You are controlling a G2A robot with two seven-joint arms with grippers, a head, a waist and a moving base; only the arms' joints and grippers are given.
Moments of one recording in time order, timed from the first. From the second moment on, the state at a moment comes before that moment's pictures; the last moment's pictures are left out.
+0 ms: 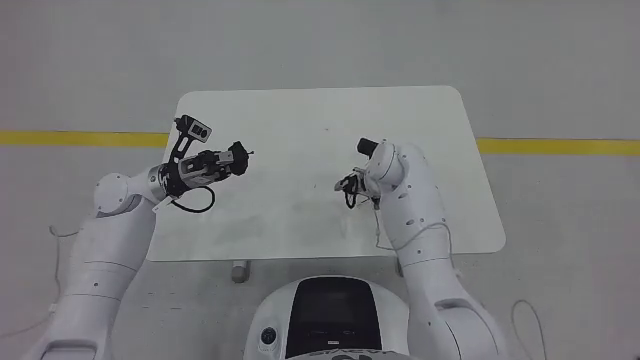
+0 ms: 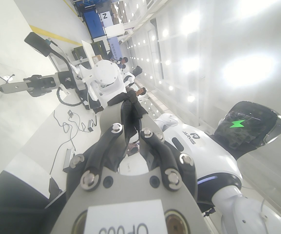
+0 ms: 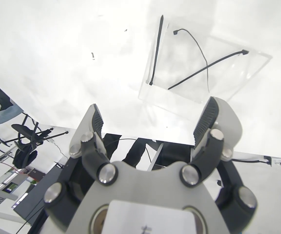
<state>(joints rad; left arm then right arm) 1.21 -1.03 -1.40 -1.25 -0.81 -0.34 -1.39 -1.04 -1.84 1.57 -1.10 -1.49 0.34 1.35</state>
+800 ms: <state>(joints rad) 1.21 -1.03 -1.40 -1.25 -0.81 -0.34 -1.39 -1.00 -1.85 1.60 -1.04 -1.56 0.34 1.29</state>
